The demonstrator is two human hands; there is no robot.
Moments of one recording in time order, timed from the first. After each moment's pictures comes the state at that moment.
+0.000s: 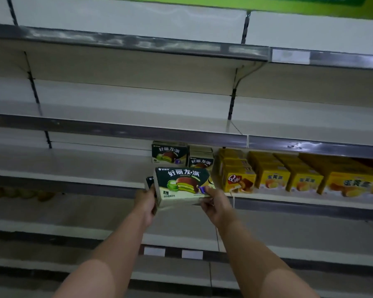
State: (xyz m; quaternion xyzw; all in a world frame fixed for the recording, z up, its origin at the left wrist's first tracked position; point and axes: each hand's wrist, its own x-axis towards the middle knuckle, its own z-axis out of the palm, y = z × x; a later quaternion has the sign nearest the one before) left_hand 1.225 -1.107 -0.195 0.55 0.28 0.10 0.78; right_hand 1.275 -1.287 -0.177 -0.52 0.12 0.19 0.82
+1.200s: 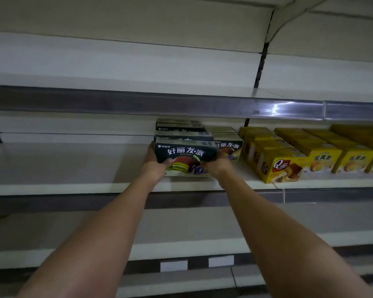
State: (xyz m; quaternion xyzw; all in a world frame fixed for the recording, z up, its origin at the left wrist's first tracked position) left_hand 1.383 -0.983 -0.231 0.77 0.13 0.14 0.61; right_hand 1.421 -1.153 -0.219 -0.84 0.01 0.02 0.54
